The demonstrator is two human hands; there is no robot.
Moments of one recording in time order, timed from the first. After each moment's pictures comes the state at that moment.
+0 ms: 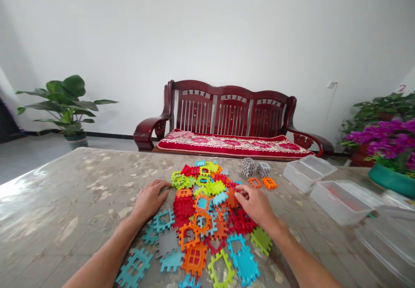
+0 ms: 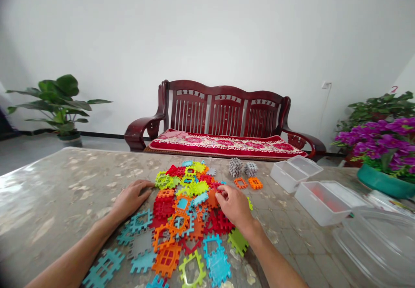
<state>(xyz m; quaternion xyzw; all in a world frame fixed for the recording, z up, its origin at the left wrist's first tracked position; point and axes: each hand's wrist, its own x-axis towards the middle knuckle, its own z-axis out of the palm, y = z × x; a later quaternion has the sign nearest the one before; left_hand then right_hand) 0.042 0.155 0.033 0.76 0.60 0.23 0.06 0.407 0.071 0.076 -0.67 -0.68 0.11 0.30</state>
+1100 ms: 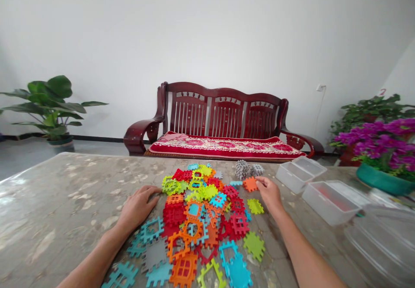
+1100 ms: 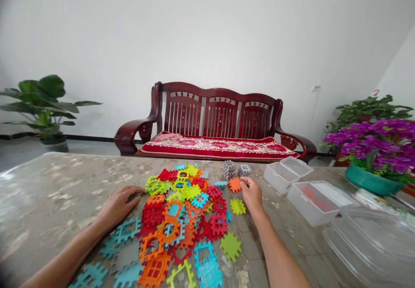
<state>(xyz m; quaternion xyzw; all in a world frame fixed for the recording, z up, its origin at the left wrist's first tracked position) 0.038 0.159 0.030 0.77 0.59 0.23 0.06 0.513 0.122 0.041 -0.69 -0.50 0.13 0.51</state>
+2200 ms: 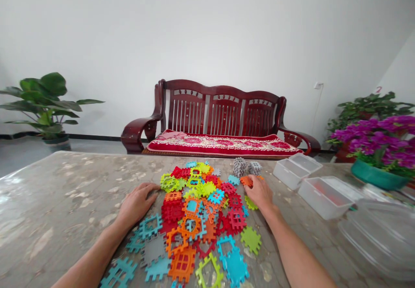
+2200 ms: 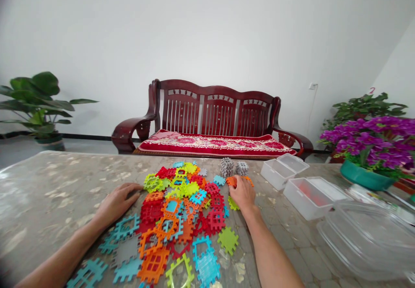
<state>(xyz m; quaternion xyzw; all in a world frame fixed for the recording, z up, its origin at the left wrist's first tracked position) 0.041 0.159 0.033 0.77 0.60 0.22 0.06 0.475 0.105 0.062 -0.80 -0.58 -0.05 0.16</state>
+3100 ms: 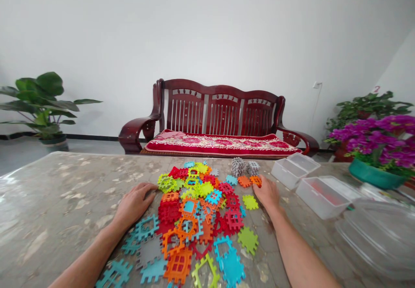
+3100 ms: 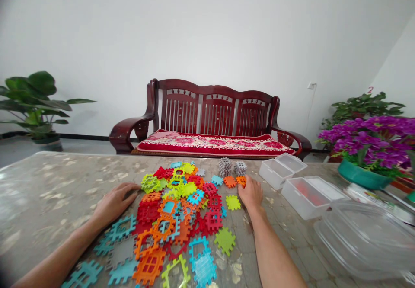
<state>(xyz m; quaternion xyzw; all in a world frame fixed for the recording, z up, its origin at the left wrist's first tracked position) 0.041 0.162 0.032 0.78 0.59 0.20 0.04 0.517 0.107 0.049 -0.85 -0.51 -0.07 0.14</state>
